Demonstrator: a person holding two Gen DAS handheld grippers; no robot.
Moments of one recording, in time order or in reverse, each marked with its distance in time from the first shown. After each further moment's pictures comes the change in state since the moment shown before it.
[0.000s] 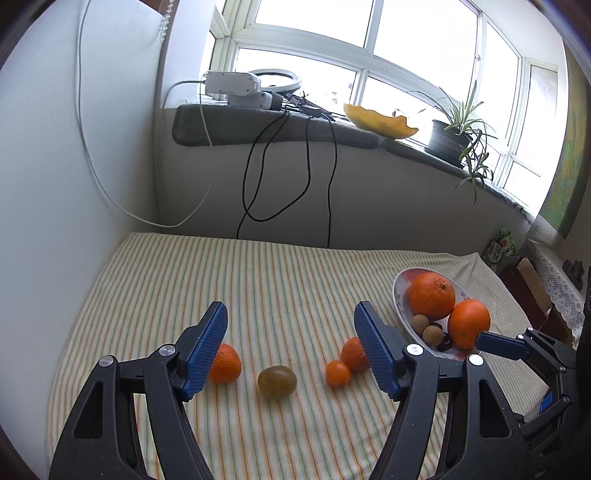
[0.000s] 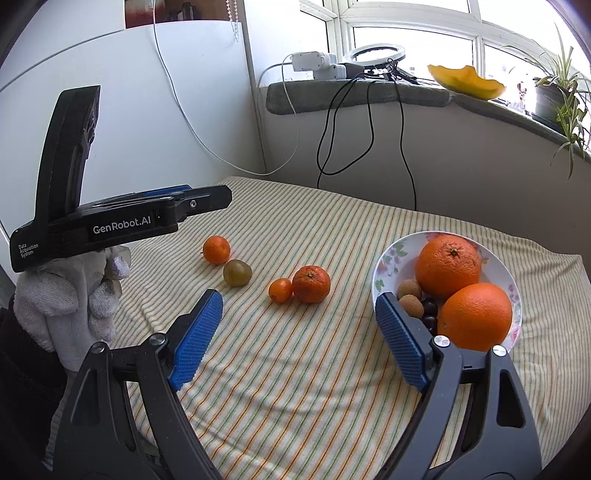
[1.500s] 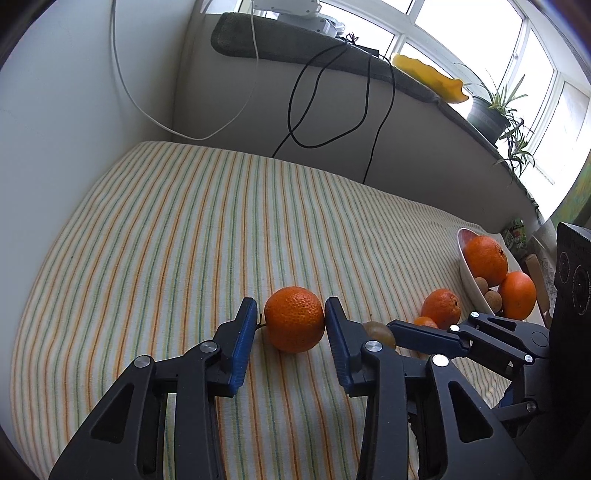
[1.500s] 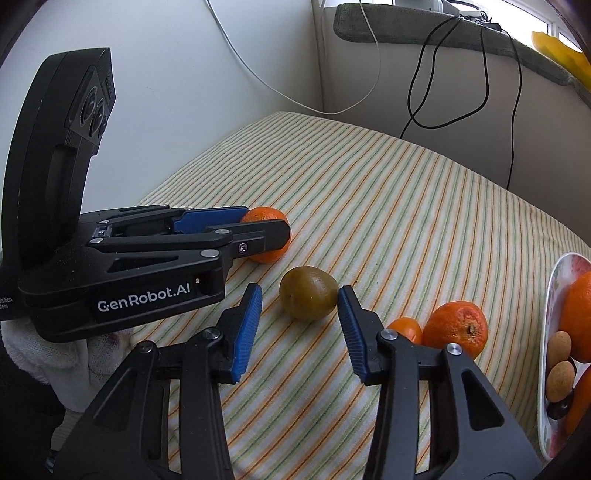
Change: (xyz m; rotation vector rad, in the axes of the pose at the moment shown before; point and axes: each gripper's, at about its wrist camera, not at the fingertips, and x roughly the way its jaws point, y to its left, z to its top) left arm 0.061 0.071 -0.033 -0.104 0.201 -0.049; right arm 0.147 0.064 0.019 -0.101 0.216 0.122
